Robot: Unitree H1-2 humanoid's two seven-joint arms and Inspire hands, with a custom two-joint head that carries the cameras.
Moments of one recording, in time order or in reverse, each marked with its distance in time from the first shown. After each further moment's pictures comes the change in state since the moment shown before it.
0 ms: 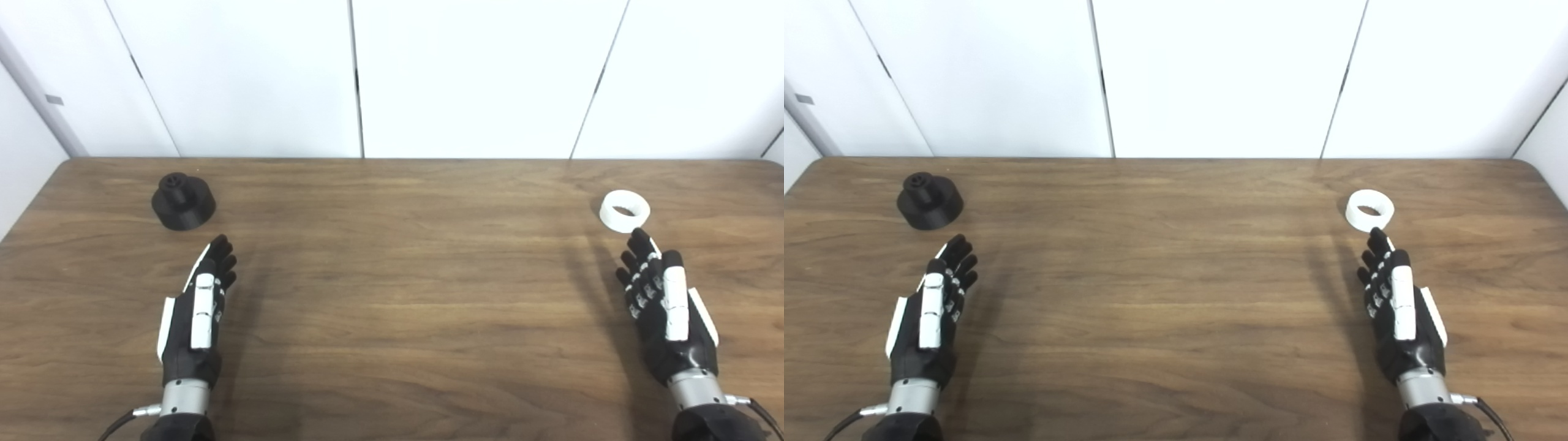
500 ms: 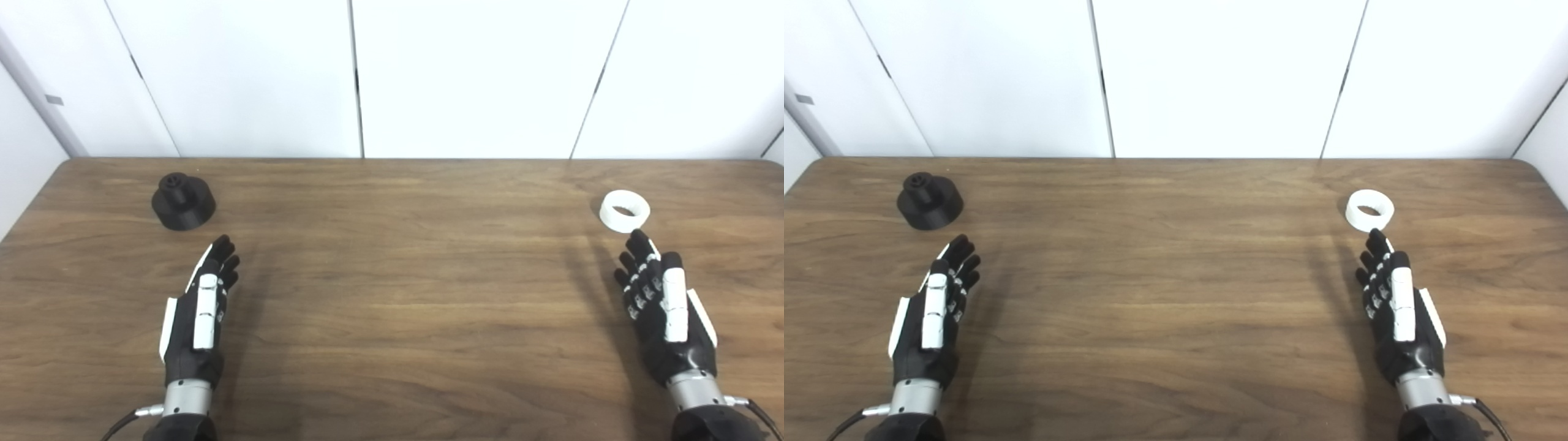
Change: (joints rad) left arm 0.000 -0.005 -0.003 0.005 0.000 -0.006 0.000; right arm 0.001 0.000 -0.001 0.009 0.010 -0.006 0.009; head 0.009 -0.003
